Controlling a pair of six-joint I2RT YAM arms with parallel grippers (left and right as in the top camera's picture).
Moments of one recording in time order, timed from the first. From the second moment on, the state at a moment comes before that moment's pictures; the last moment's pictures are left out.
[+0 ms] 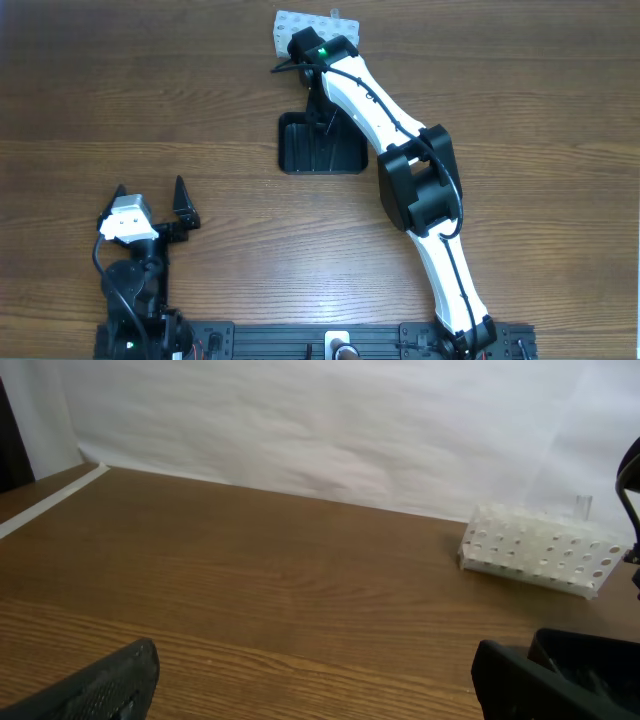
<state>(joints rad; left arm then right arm) 0.07 0.01 0.01 -0.07 -0.06 -0.12 0.50 2.44 2.14 -1.26 0.14 0.66</state>
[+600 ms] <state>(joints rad) 0.07 0.01 0.01 -0.07 -0.06 -0.12 0.50 2.44 2.49 -1.46 0.14 0.57</state>
